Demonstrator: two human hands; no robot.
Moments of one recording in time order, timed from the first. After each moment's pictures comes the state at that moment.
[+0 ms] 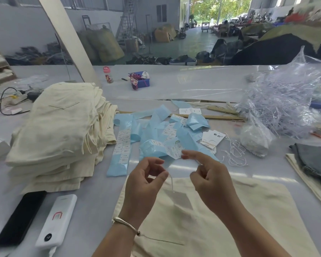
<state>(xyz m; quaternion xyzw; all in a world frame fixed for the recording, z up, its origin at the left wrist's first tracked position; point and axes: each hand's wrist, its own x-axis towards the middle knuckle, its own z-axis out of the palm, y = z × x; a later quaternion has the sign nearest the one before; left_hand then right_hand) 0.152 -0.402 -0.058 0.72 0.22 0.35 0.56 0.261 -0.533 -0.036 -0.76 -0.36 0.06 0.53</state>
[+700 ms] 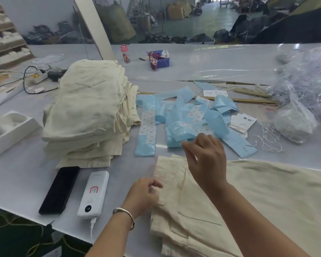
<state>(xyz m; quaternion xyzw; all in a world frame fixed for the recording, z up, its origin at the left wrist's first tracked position) 0.062 -0.308 -0.156 0.84 0.35 0.05 0.42 0.214 -0.430 -0.077 -0.78 -0.45 -0.27 0.34</state>
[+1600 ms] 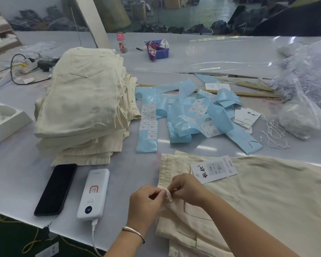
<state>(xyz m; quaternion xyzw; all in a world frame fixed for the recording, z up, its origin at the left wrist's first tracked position) 0.047 -0.321 -0.194 0.81 0.35 0.26 0.39 0.195 -0.399 -0.168 -0.77 -0.48 0.31 0.28</state>
